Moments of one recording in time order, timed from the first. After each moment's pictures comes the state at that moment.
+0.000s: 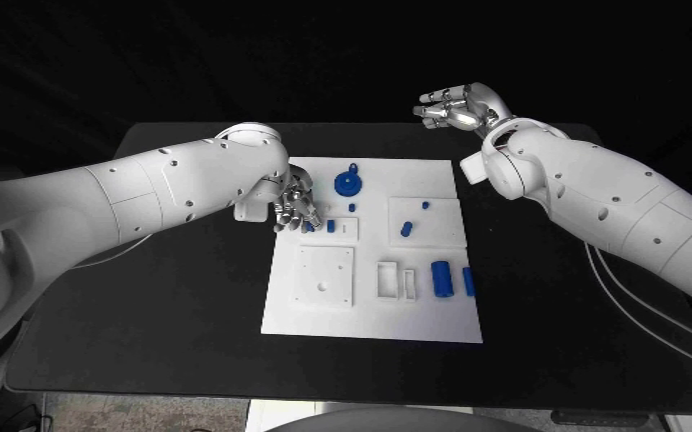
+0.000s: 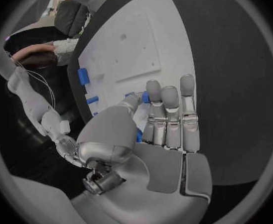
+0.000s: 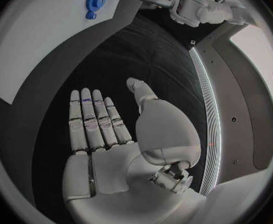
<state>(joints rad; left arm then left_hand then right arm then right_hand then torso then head) 1.40 -0.45 -0.21 1.07 -1.01 0.46 -0.49 1.09 0.13 0.22 -0.02 0.53 0.90 0.02 0.53 0.85 1.27 -0.05 0.79 0.61 1.16 -0.09 1.21 0.53 0.01 1.19 -0.11 0.33 1.31 1.11 -0.58 0.30 1.01 -0.81 -0.28 0.15 1.17 -0.01 0.06 -0.14 0.60 0.82 0.18 0.06 0.06 1.00 0.17 0.07 0.06 0.94 0.18 0.18 0.06 0.08 0.86 0.18 0.07 0.07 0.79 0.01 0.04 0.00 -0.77</state>
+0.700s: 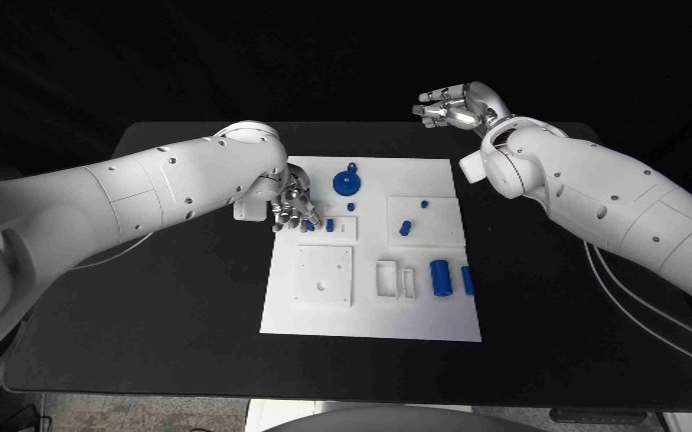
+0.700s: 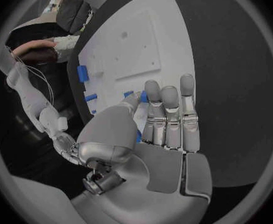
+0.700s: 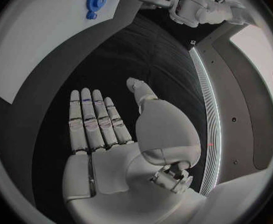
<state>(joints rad) 1.40 -0.45 -0.21 1.06 -0.98 0.46 -0.51 1.10 0.12 0.17 0.00 0.43 0.91 0.01 0.53 0.83 1.26 -0.05 0.79 0.61 1.16 -0.09 1.21 0.52 0.01 1.20 -0.11 0.31 1.31 1.11 -0.59 0.30 1.01 -0.81 -0.28 0.15 1.17 -0.01 0.06 -0.15 0.60 0.82 0.18 0.06 0.06 1.00 0.17 0.07 0.06 0.94 0.18 0.18 0.06 0.08 0.86 0.18 0.07 0.07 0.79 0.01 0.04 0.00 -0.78</state>
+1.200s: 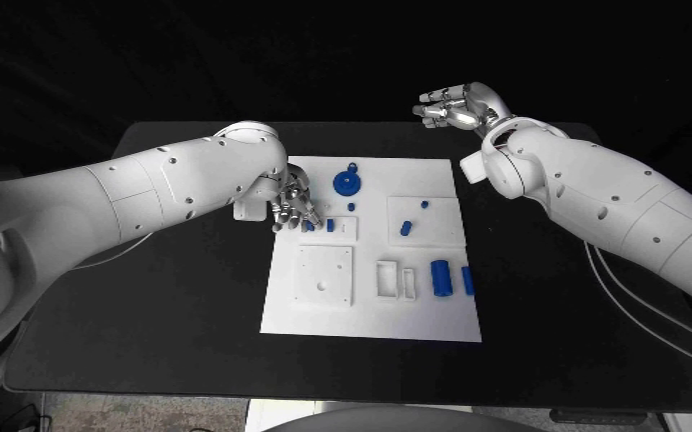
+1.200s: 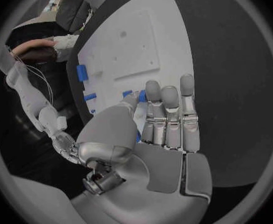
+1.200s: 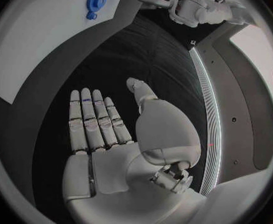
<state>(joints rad) 1.40 -0.45 -0.21 1.05 -0.98 0.45 -0.51 1.10 0.09 0.12 0.01 0.42 0.91 0.01 0.52 0.82 1.25 -0.06 0.79 0.61 1.16 -0.09 1.21 0.52 0.01 1.20 -0.11 0.30 1.31 1.11 -0.59 0.30 1.01 -0.81 -0.28 0.15 1.17 -0.01 0.06 -0.15 0.61 0.82 0.18 0.06 0.06 1.00 0.17 0.07 0.06 0.94 0.18 0.18 0.06 0.08 0.86 0.18 0.07 0.07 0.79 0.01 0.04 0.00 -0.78</state>
